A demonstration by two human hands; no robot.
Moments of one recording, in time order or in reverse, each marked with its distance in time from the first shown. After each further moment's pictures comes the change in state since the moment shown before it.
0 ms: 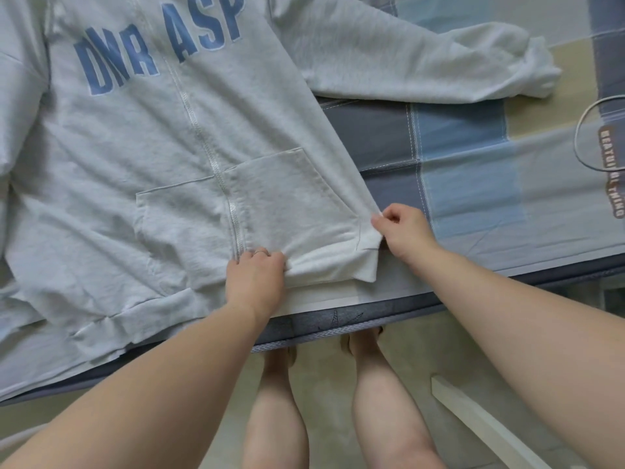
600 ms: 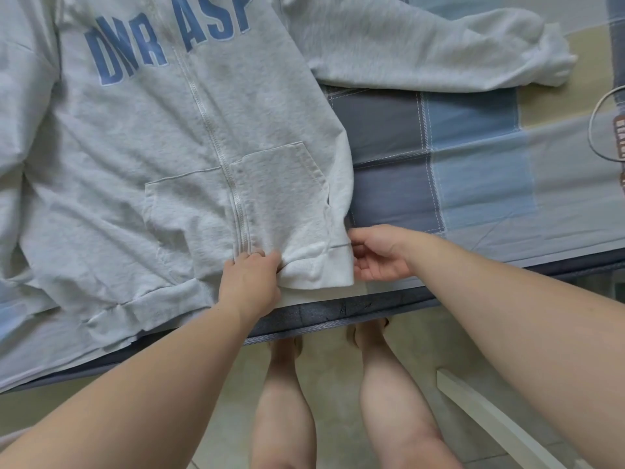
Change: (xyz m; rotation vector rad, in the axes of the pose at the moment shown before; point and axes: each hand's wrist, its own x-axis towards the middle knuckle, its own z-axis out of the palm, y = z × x) left_hand -0.017 -0.020 0.001 -0.025 -0.073 0.015; right_hand -0.021 -0.022 0.033 0.482 -0.691 0.628
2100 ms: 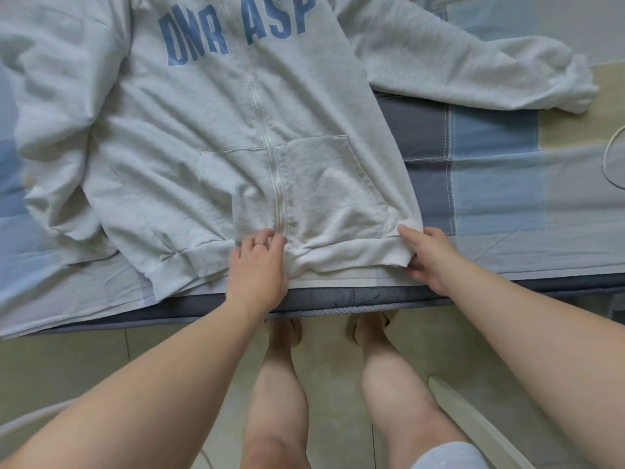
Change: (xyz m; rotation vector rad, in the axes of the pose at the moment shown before) left_hand -0.038 -0.014 0.018 -0.110 0.254 -0.047; right_hand -0.013 0.034 -0.036 0.033 0.581 -0.301
